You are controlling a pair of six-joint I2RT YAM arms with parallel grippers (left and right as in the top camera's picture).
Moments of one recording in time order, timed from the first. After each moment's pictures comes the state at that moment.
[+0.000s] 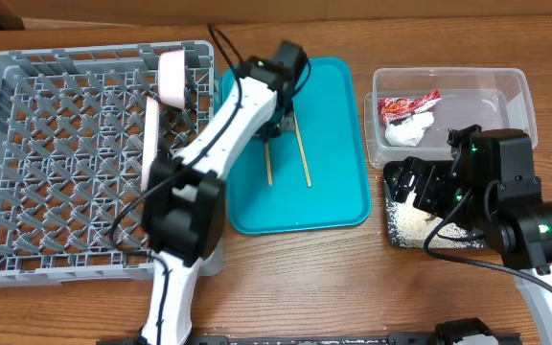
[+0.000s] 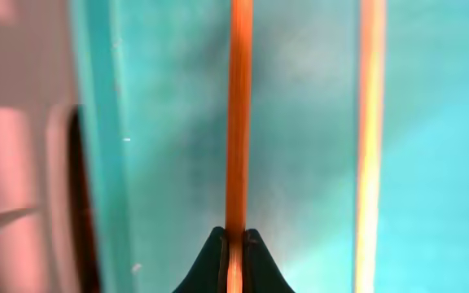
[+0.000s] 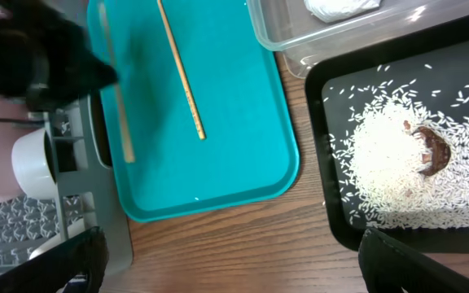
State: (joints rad) left arm -0.45 2.24 1.99 -1.16 -0.17 -0.54; right arm 0.16 1.06 1.15 -1.08 -0.25 0.51
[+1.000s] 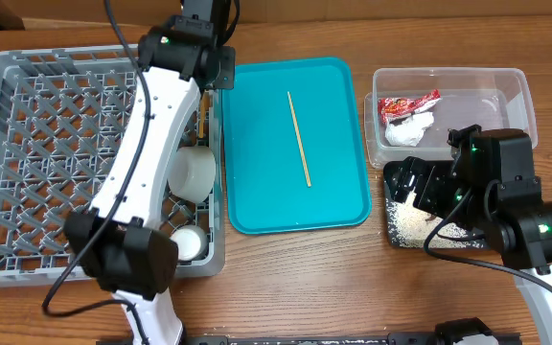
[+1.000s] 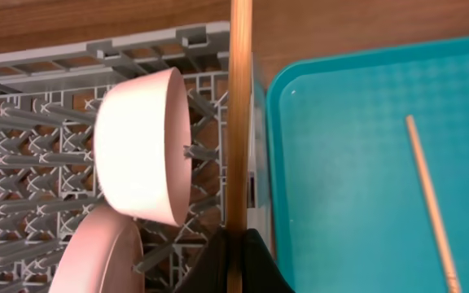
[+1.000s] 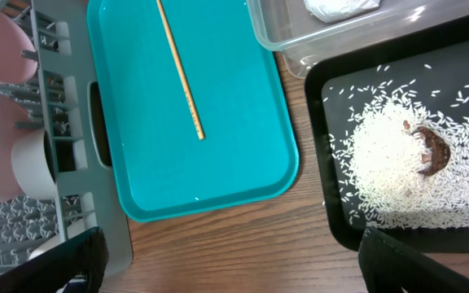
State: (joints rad) left arm -0.26 1.98 2.03 -1.12 -0.29 -0.16; right arm 0.16 1.06 1.15 -1.08 -0.26 0.51
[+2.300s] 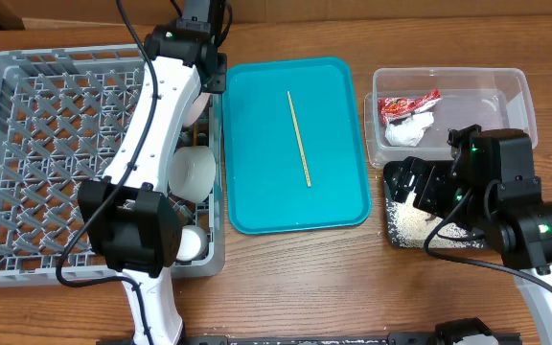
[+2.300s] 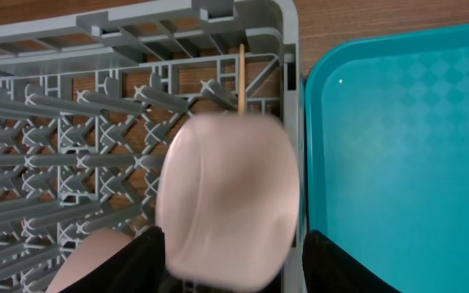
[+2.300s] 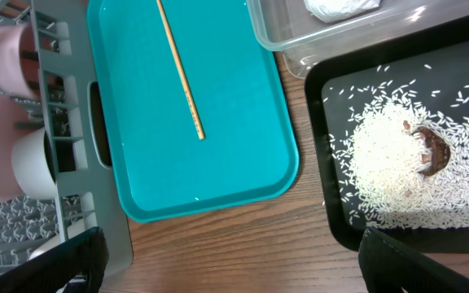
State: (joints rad) left arm -0.21 2.08 2.04 -1.08 -0.32 -0.14; right arm 0.16 1.06 1.15 -1.08 -0.26 0.51
